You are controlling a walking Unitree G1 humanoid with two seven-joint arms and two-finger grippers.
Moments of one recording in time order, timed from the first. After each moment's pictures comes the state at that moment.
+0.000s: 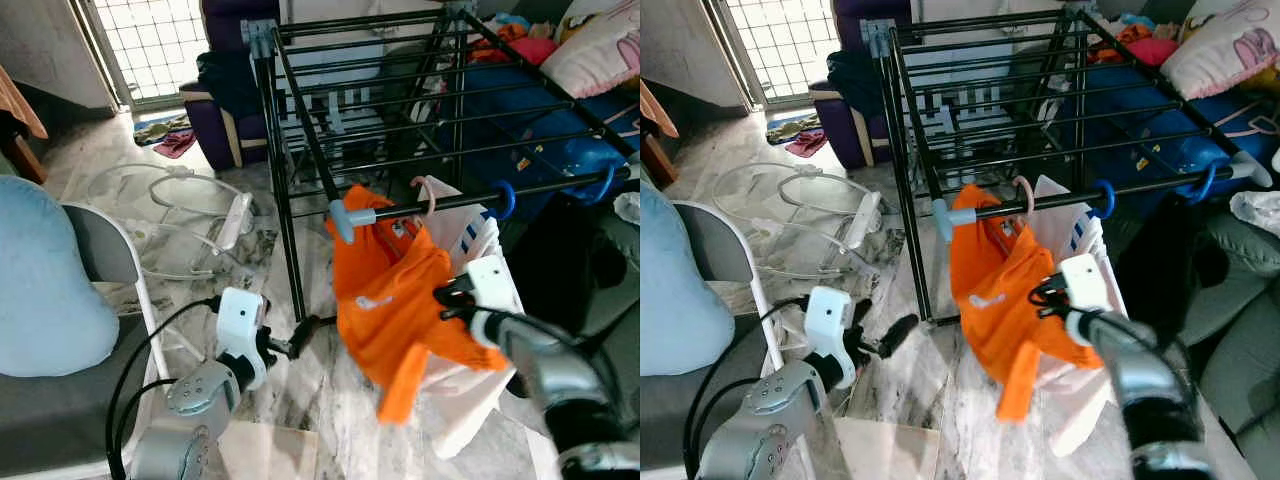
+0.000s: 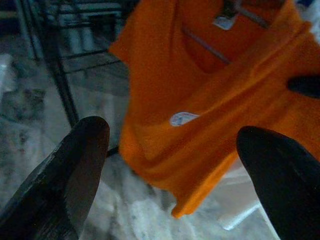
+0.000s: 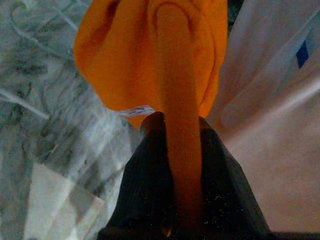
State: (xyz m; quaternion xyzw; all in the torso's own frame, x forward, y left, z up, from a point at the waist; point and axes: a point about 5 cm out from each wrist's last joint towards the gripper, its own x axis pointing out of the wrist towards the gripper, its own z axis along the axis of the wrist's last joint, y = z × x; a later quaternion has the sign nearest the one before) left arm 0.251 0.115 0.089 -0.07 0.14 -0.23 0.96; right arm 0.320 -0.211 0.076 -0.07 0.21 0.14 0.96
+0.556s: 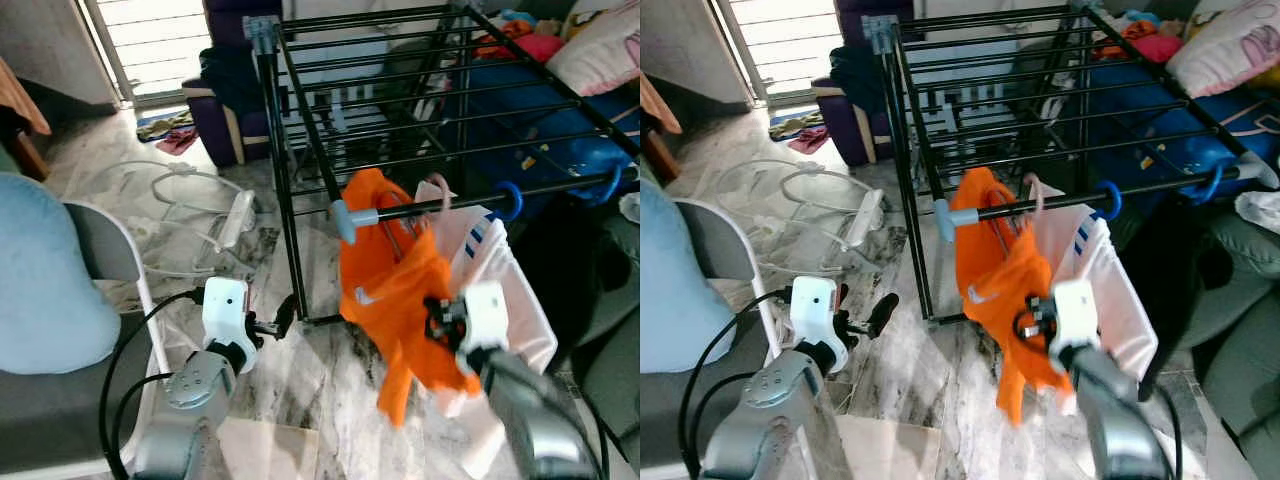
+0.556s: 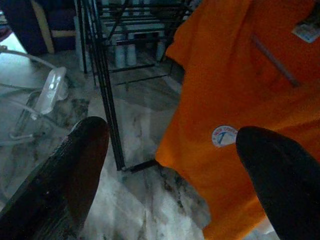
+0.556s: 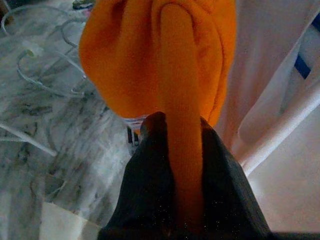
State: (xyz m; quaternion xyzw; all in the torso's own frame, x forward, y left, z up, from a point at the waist) left arm 0.262 0.123 0.091 -0.06 0.11 -0.14 0.98; right arm 0.273 -0.183 0.070 -0.02 0.14 0.11 0.98
